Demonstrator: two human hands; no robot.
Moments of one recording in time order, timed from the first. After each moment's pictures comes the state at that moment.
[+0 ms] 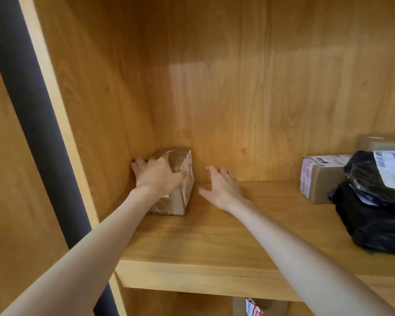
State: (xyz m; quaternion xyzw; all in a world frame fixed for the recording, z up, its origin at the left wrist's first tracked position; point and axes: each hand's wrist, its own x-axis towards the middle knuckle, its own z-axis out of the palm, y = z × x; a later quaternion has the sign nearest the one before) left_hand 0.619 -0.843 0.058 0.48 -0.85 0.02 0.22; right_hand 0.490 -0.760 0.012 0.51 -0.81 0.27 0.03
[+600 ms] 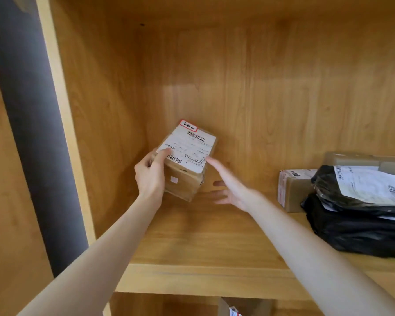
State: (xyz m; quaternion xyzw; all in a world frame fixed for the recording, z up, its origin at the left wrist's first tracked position) left_hand 0.617 -0.798 0.073 0.30 -0.54 -0.55 0.57; right_hand 0.478 -0.707 0.056 0.34 -0.65 0.59 -0.34
